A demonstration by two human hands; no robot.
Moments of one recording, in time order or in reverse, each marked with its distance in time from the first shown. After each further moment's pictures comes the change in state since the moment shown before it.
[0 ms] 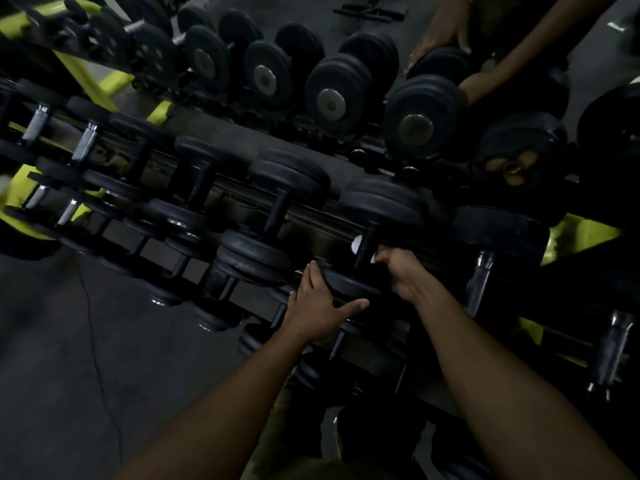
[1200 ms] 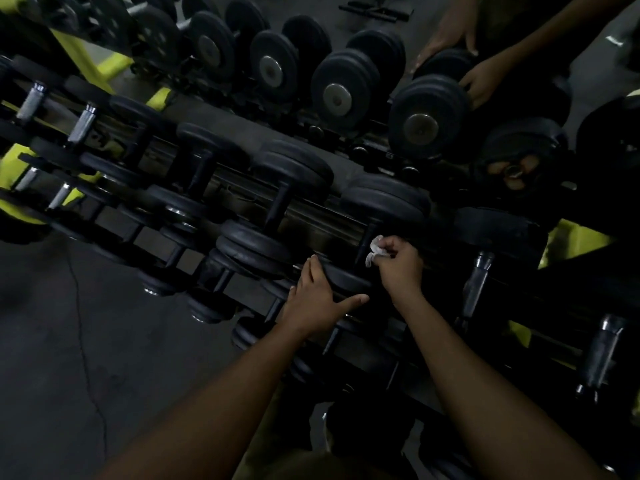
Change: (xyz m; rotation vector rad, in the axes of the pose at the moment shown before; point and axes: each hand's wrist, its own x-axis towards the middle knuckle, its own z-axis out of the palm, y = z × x) left_hand 0.000 -0.001 0.002 -0.003 0.026 0.009; right_hand -0.015 0.022 0.013 -0.342 0.423 -0.500
